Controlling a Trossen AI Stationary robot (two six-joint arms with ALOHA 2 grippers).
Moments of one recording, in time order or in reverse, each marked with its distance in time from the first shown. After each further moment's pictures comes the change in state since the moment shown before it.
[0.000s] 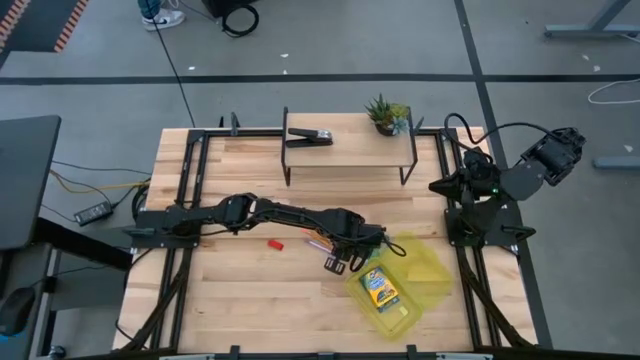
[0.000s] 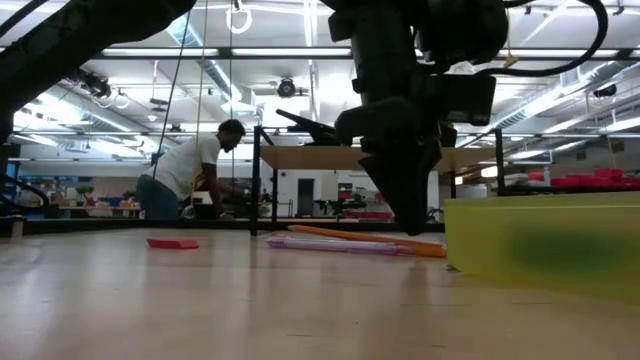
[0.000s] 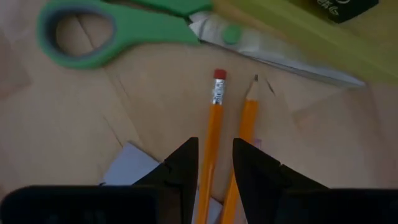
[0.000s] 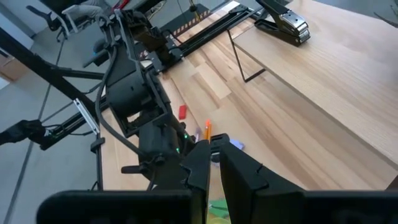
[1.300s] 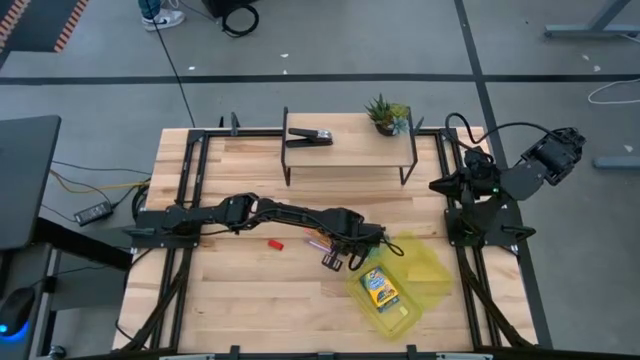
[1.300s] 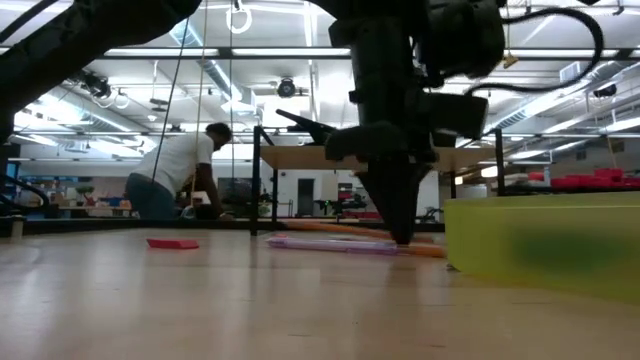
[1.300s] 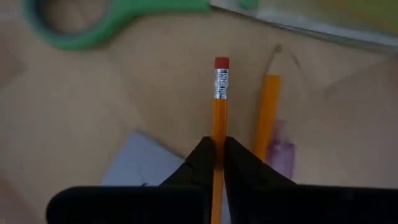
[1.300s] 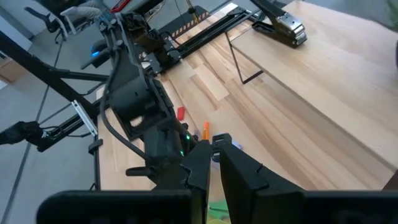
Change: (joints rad) left arm 0.006 0.009 0.000 -0.030 -0.051 0.059; right arm 0.000 -0.006 0.000 -0.005 0.011 -0.001
